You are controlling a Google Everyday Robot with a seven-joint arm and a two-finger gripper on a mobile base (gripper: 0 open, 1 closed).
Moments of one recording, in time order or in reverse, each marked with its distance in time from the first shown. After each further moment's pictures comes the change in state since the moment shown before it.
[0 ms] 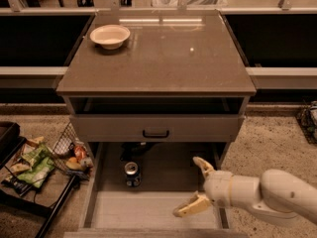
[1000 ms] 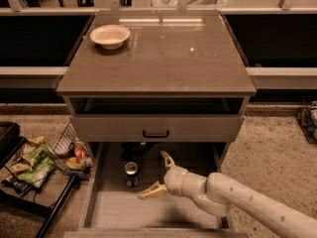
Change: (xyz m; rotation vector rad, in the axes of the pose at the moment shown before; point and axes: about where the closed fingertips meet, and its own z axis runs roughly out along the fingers) arm 0.029 -0.046 0.167 0.071 -0.206 -0.065
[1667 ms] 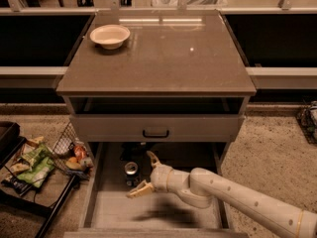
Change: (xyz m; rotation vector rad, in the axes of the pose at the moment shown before) arm 0.022 0.005 0.063 -0.063 -0.003 -0.024
